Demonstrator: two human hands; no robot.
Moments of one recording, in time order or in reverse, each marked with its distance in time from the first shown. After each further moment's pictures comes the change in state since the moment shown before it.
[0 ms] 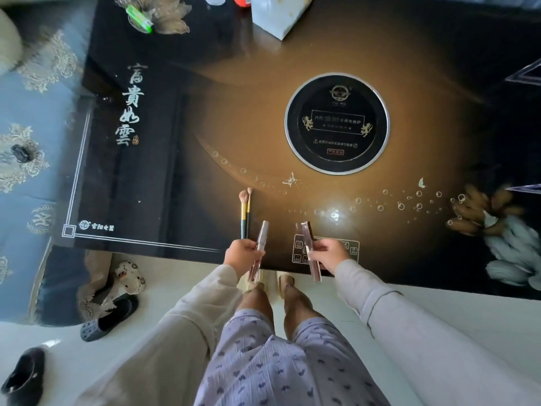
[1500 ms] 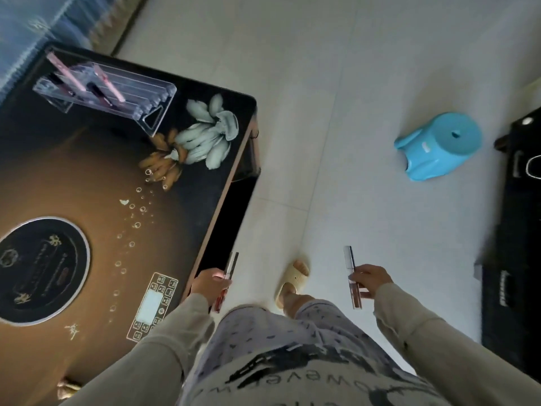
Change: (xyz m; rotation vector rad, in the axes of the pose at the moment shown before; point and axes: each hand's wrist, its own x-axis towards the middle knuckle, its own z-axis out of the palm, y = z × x) left_hand -0.128 0.031 0.267 1.233 -0.361 0.540; right_hand -0.232 0.421 0.006 1.436 0.573 0.558
